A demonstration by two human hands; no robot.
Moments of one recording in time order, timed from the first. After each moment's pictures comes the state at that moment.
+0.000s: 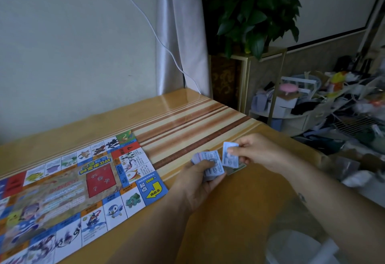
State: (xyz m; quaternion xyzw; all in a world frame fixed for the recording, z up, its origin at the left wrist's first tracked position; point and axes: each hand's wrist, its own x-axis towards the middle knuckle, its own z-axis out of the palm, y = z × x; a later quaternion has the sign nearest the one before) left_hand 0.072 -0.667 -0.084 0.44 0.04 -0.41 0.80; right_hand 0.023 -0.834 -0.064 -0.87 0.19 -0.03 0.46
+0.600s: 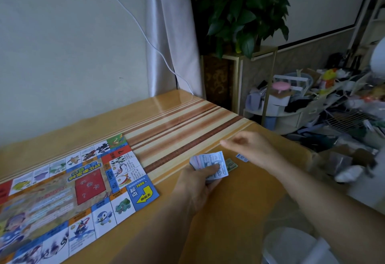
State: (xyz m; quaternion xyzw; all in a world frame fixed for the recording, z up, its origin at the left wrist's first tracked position) left_hand 0.066 -0.687 -0.093 0.51 0.01 -0.38 0.77; right_hand 0.015 -0.841 -0.072 -0.87 0.20 -0.11 0.43
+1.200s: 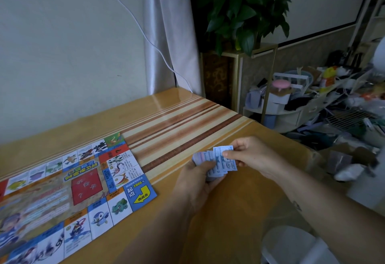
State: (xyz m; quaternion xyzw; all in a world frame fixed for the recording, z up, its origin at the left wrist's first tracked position) left_hand 0.066 -0.690 -0.095 0.51 -0.04 -0.38 0.77; right_hand 0.015 -0.839 -0.079 -0.83 0.20 -0.06 0.52
